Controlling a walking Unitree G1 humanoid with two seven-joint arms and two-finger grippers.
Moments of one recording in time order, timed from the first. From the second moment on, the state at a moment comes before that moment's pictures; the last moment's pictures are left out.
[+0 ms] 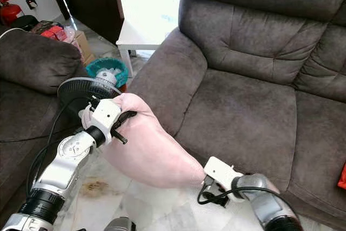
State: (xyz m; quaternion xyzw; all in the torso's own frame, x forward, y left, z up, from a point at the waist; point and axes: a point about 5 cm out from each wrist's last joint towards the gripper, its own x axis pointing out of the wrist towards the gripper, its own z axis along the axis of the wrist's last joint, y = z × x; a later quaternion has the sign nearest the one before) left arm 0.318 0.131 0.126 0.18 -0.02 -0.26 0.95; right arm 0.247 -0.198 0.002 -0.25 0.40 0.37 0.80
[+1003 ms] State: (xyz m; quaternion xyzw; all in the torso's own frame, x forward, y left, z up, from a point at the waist) left arm 0.318 0.131 0.126 0.17 -0.02 -0.26 0.95; right arm 0.245 -0.163 -0.025 -0.23 0.38 0.29 0.85
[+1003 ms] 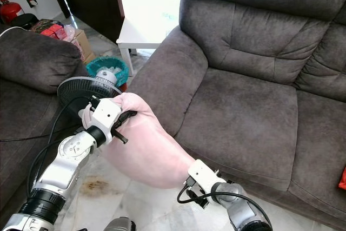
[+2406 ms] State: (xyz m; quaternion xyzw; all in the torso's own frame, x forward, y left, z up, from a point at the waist) left arm 0.319 0.130 0.128 0.16 -0.03 -0.25 0.95; right arm 0.252 -0.156 -0.031 -0.15 0.35 0.27 0.88
